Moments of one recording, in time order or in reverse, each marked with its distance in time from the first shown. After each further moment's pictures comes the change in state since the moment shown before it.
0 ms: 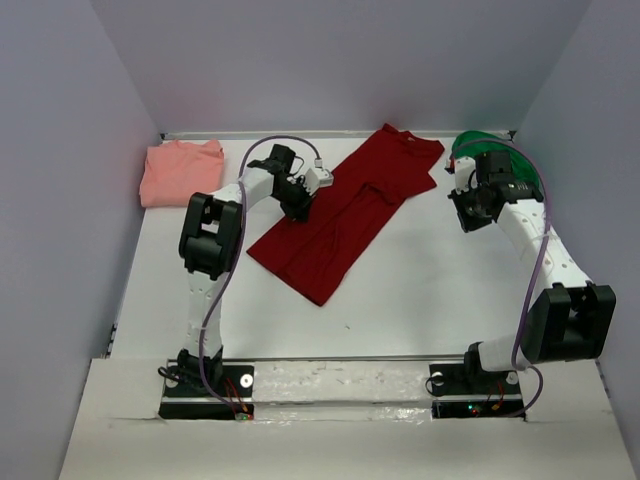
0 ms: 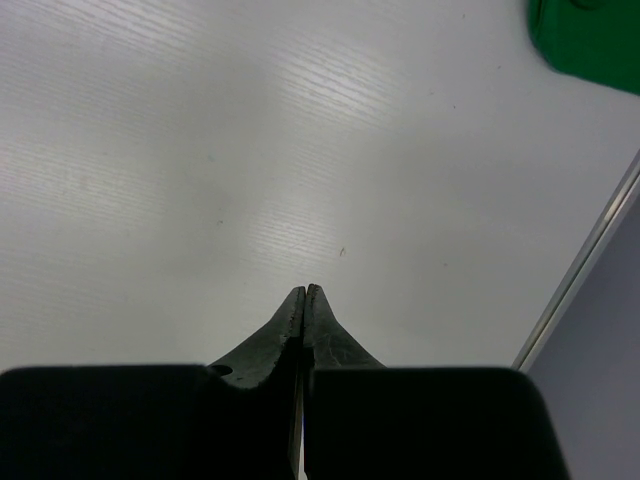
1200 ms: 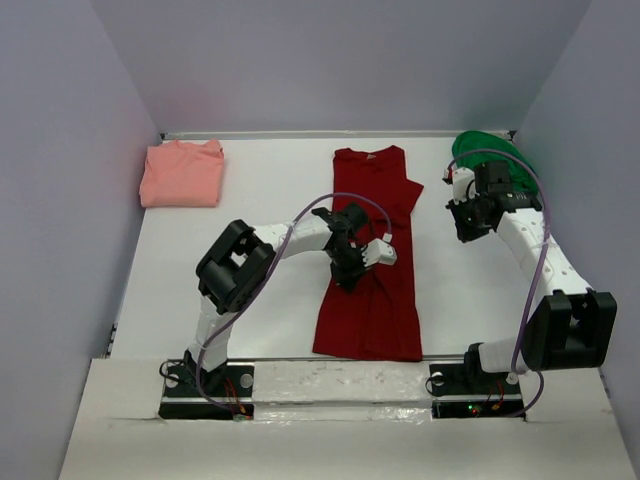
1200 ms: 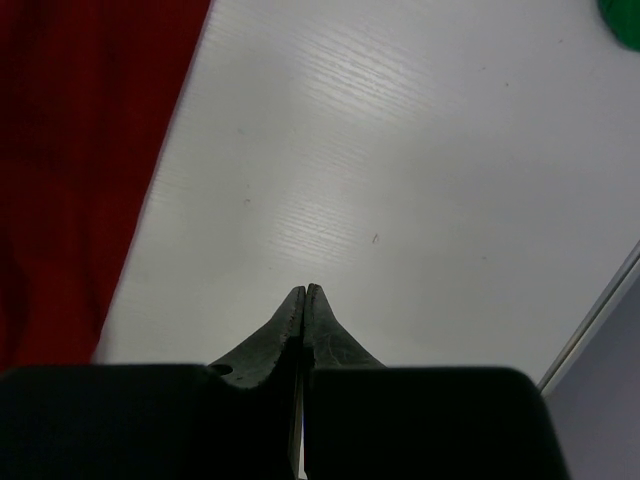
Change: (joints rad) left arm -0.478 -0.214 -0.328 -0.044 -0.002 -0.073; right arm 0.000 -0.046 -0.089 0.015 -0.054 0.000
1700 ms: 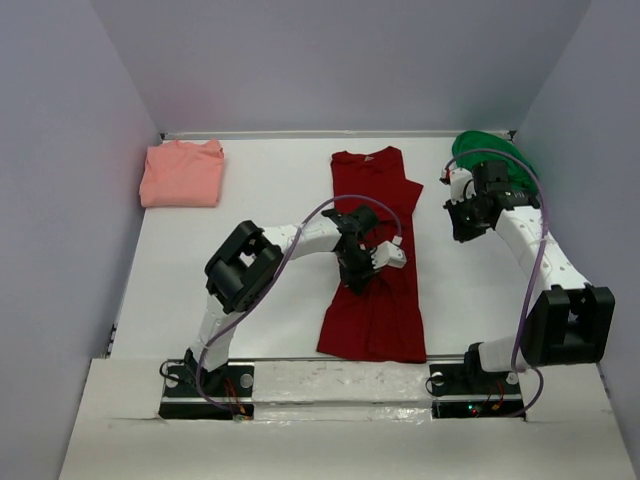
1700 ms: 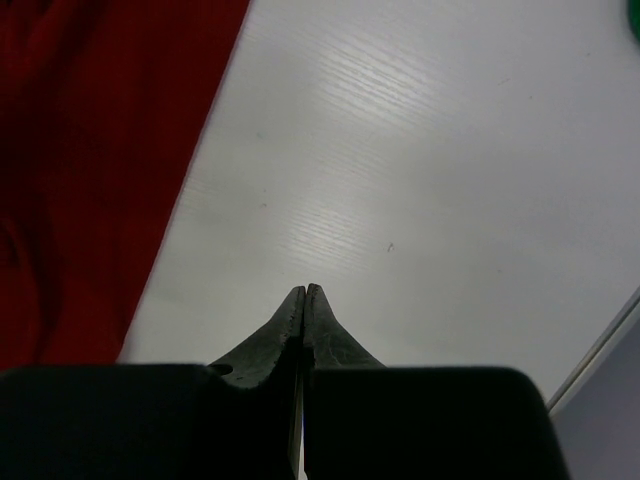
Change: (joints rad) left arm -0.055 0.072 0.101 -0.019 0.041 -0.016; right arm -0.001 0.006 -0.001 -0.001 -0.033 -0.006
